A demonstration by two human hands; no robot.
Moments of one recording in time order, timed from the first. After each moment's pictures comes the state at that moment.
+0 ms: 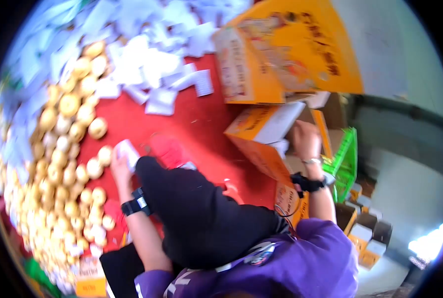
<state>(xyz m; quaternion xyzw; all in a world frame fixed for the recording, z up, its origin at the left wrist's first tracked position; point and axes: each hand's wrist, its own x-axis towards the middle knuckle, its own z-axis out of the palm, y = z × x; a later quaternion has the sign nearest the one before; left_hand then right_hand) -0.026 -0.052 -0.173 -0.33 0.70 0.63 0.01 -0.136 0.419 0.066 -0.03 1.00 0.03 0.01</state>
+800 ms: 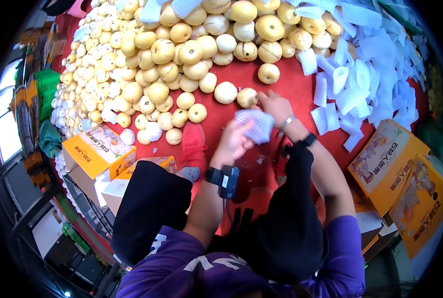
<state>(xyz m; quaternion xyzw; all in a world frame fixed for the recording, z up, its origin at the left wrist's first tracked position) 0.017 -0.075 -0.102 -0.39 0.16 0.90 -0.09 -0.140 -0.030 -0.157 -0.49 0.72 -0.23 0.44</state>
